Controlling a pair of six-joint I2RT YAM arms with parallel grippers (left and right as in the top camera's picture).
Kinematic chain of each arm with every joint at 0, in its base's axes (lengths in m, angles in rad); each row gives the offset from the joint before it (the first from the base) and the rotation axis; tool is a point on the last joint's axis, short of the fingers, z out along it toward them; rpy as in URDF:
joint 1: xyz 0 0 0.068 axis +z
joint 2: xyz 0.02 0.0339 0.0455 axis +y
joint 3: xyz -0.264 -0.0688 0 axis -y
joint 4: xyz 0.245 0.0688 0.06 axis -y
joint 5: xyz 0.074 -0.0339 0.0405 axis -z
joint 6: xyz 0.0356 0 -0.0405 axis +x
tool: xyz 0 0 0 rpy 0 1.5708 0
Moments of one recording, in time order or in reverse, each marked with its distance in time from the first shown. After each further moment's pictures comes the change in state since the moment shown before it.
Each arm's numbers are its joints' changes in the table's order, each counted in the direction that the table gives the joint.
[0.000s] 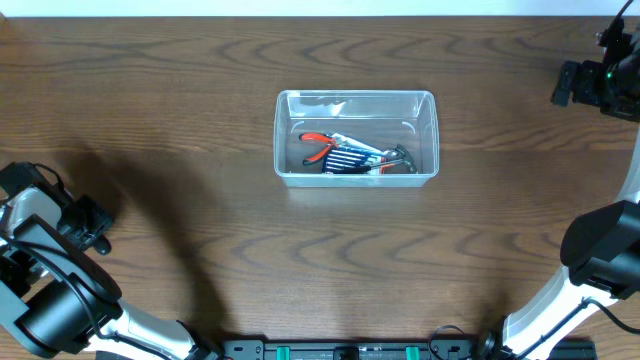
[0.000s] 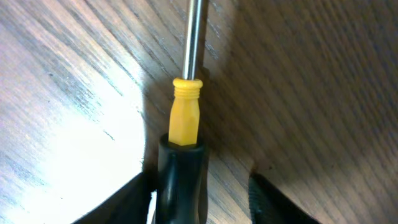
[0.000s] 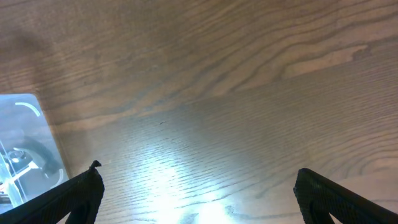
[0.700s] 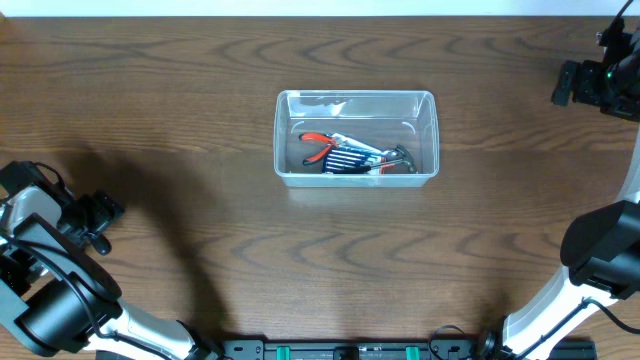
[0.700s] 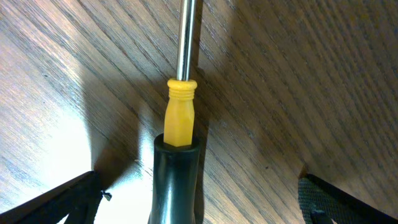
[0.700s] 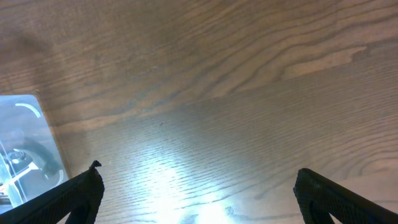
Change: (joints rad) left arm -0.002 0.004 0.008 -0.005 0.001 0.001; right arm 0.000 0.000 0.000 0.003 0.000 0.000
